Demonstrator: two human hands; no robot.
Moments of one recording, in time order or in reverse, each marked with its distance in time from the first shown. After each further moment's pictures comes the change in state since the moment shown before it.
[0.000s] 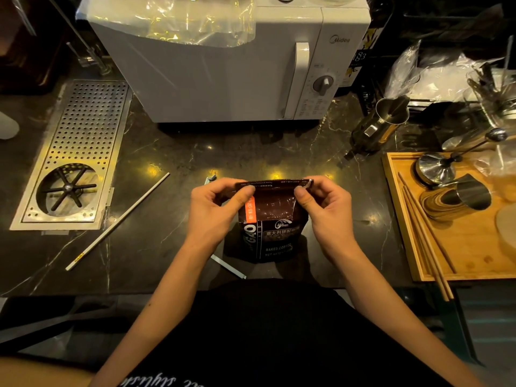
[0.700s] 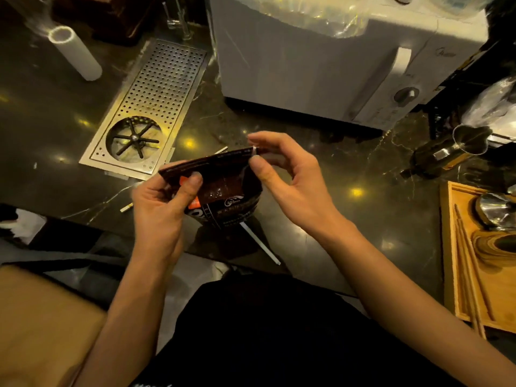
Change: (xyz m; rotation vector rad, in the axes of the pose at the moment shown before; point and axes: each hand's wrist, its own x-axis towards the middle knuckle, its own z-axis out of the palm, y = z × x) left_hand -0.069 0.020 -0.114 -0.321 0.436 0.044; right_hand -0.002 -0.050 0.123 -0.206 -0.506 -0.336
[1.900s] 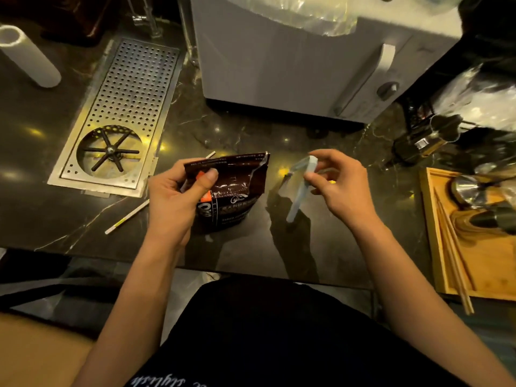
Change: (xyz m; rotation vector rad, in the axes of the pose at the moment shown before) left_hand 0.052 -0.028 -0.005 0.106 -0.185 -0.059; right_hand -0.010 0.050 -0.045 -0.310 0.273 0.446
